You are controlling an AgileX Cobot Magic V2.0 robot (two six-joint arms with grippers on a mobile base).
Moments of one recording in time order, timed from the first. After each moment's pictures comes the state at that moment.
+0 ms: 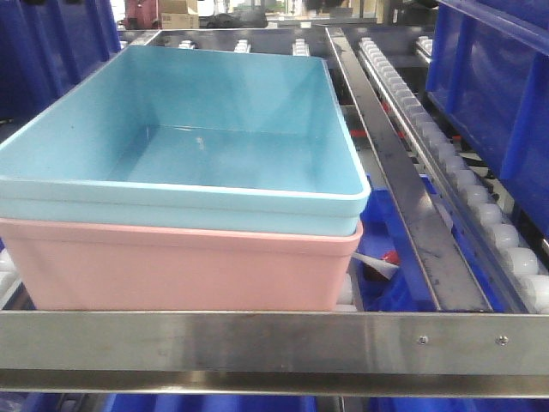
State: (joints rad) left arm -0.64 1.37 -1.23 0.55 0.78 -0.79; right arm 0.74 1.72 -1.61 -0.55 0.89 0.71
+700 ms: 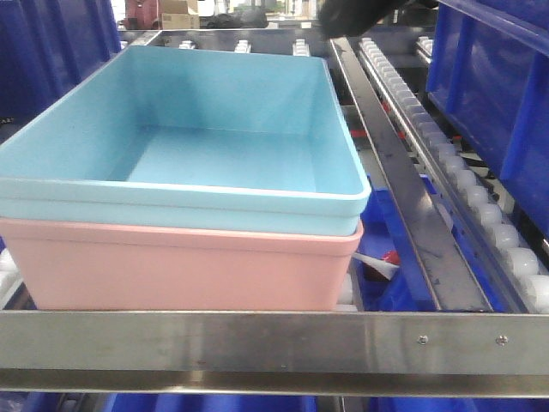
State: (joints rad) left arm -0.73 0.88 -0.81 0.34 0.53 -0.52; right arm 0.66 1.31 -1.07 -0.17 0.46 0.27
